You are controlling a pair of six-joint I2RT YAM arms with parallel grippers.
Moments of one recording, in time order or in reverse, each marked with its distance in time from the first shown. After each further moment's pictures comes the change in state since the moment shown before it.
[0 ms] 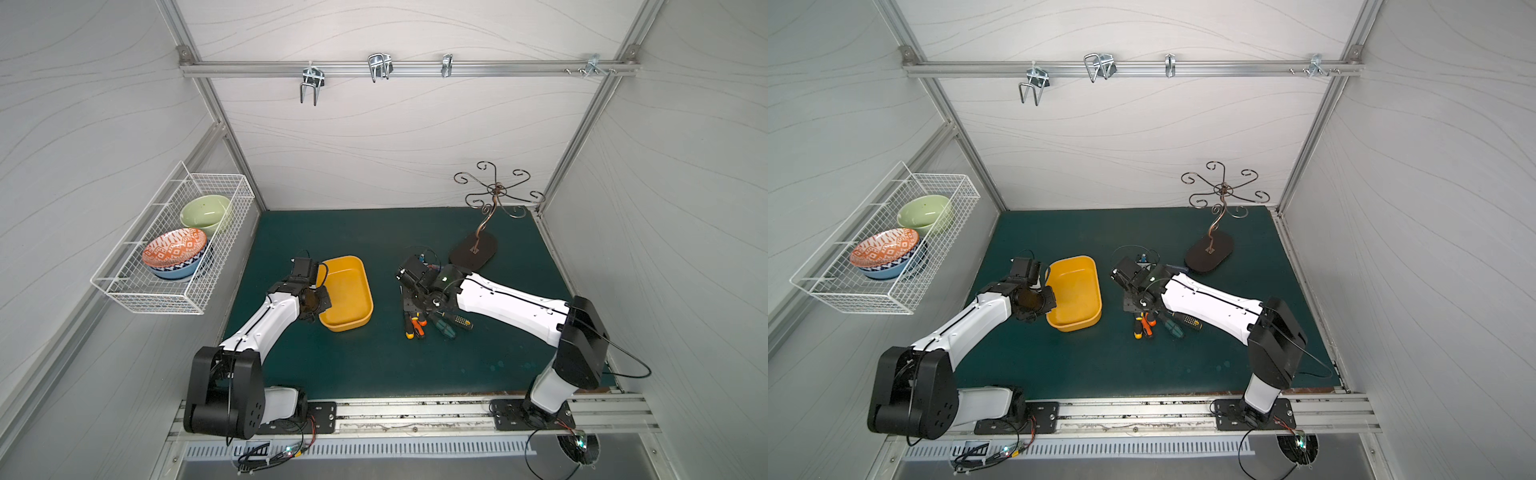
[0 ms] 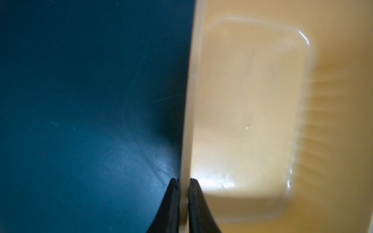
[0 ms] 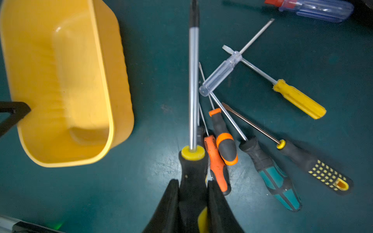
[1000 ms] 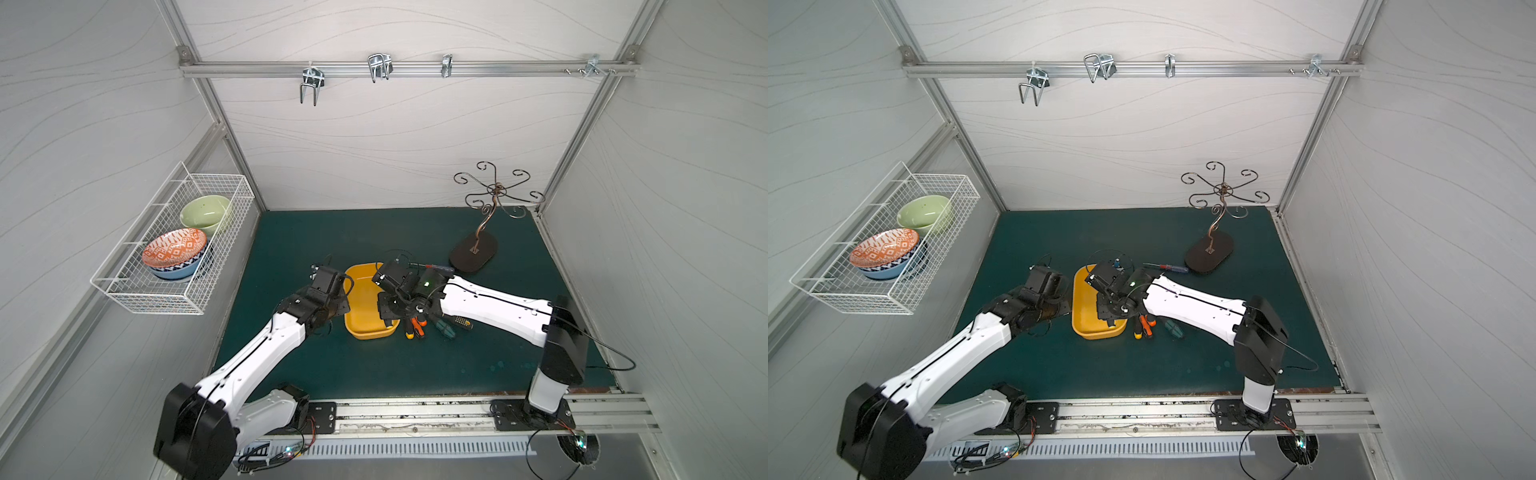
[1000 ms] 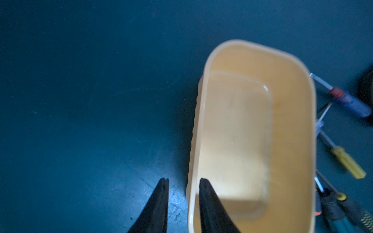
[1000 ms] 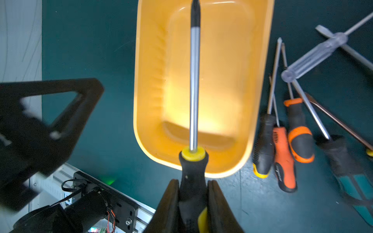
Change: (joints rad) left arm -0.307 -0.299 -0.015 -0.054 -0.238 -0.274; right arm 0.097 0.158 0.209 0.039 -0.151 0.016
